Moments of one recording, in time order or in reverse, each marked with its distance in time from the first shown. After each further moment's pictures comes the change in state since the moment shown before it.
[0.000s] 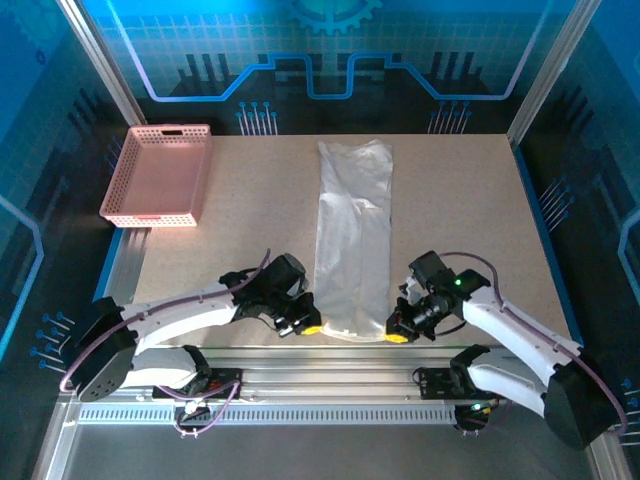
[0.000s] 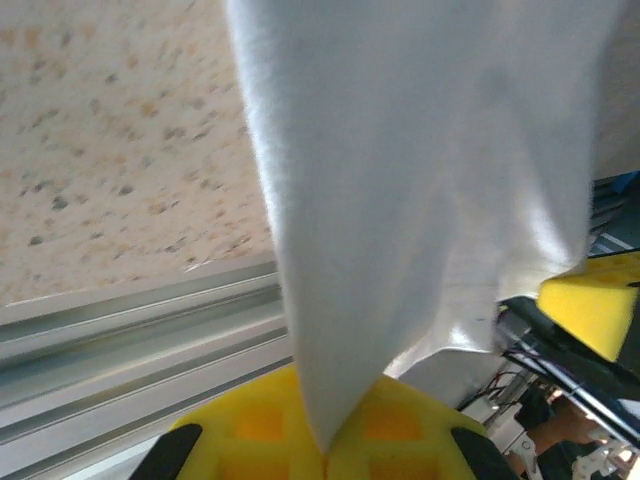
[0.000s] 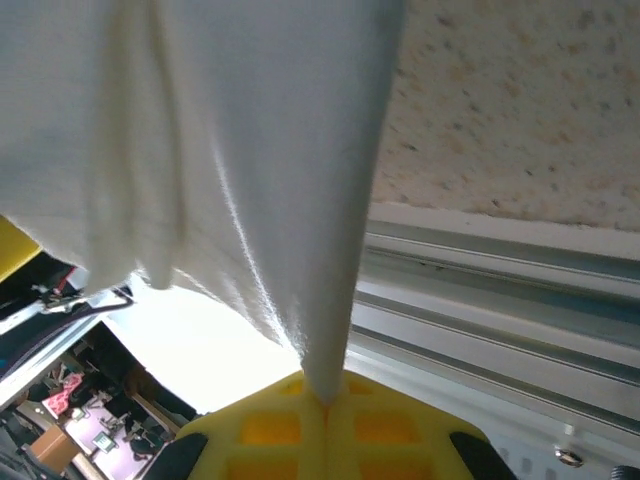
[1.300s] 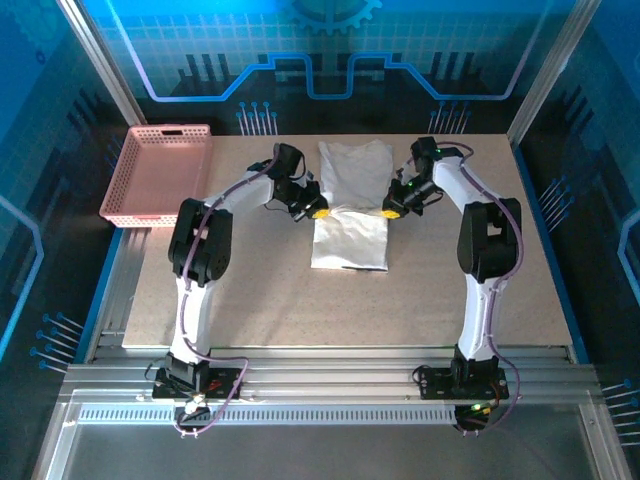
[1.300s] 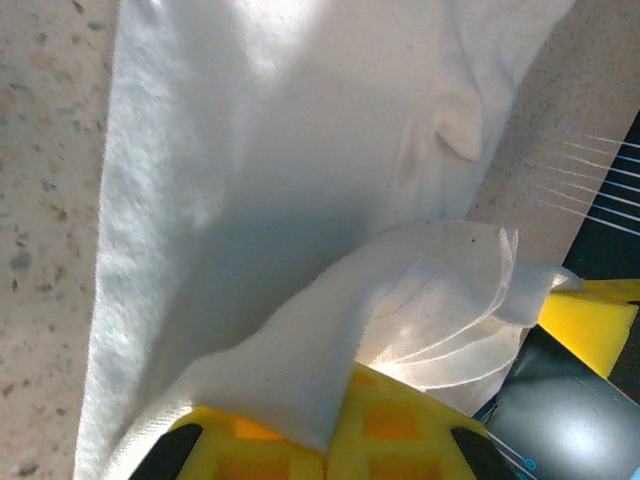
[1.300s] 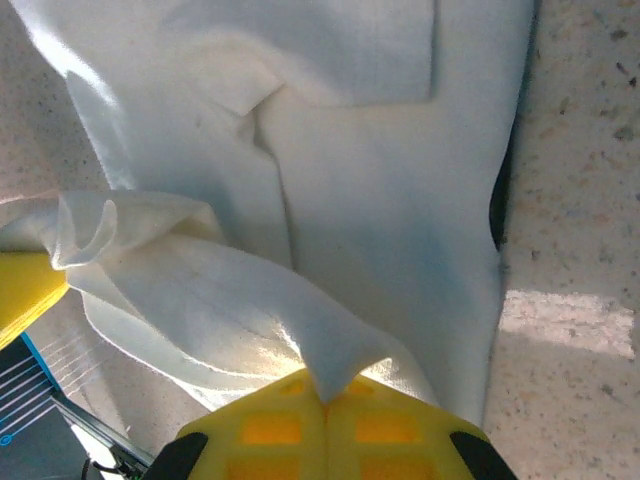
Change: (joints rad) left arm 0.504 0.959 1.059 -0.192 0.145 0.446; right arm -0.360 1.117 1.176 -0.112 0.111 -0.399
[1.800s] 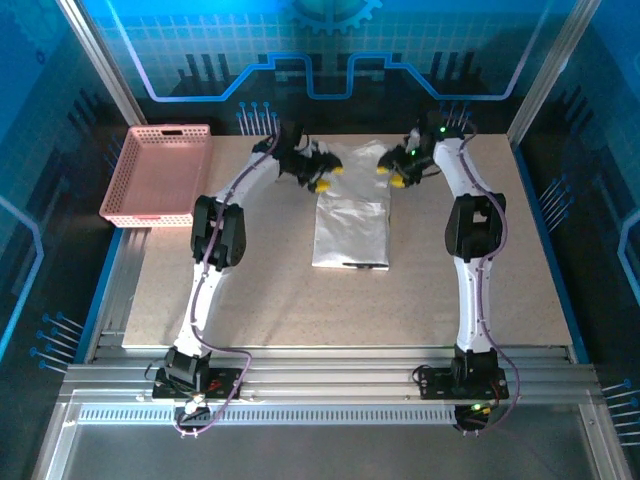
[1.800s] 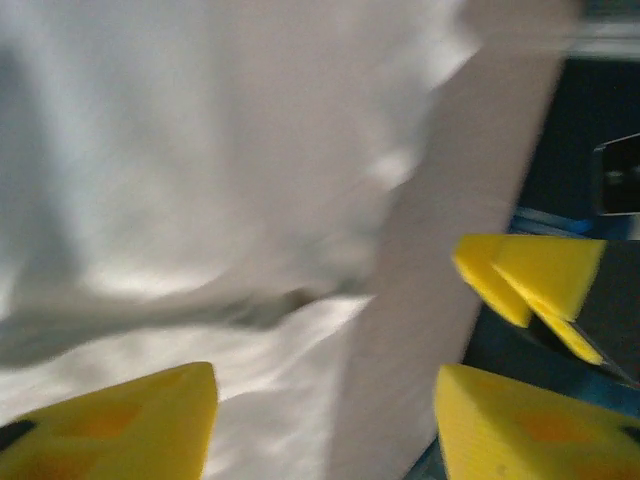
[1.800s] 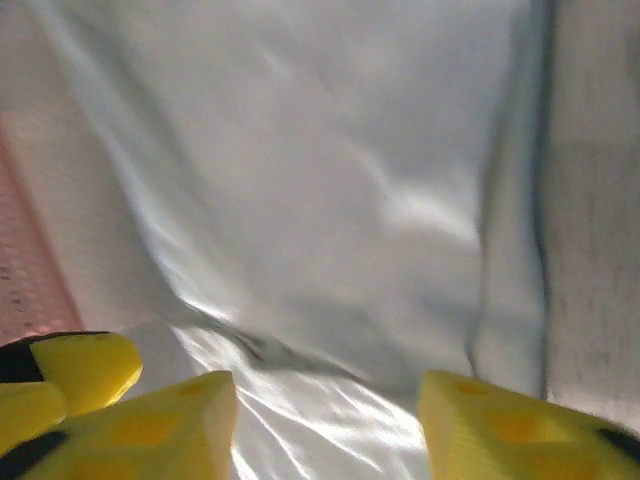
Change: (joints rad) left arm 0.040 0.282 0.609 -0.049 0.052 -0.104; right arm -0.072 0.335 0.647 -0.005 -0.048 0.153
